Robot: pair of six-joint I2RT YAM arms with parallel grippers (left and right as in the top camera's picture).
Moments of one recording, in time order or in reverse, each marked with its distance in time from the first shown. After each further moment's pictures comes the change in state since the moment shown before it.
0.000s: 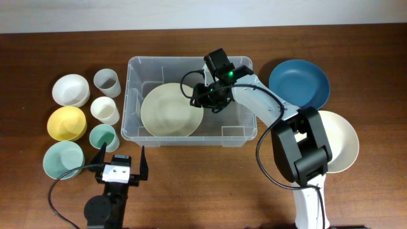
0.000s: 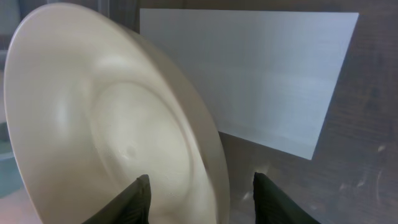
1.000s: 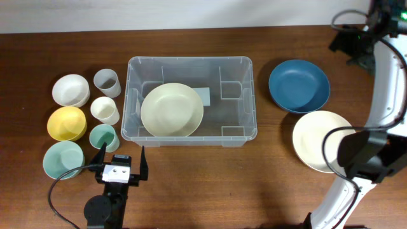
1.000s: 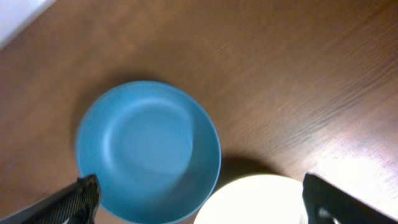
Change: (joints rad) left arm 0.000 0.000 0.000 0.000 0.000 0.000; right arm -0.740 -0.073 0.602 -0.696 0.470 -0.067
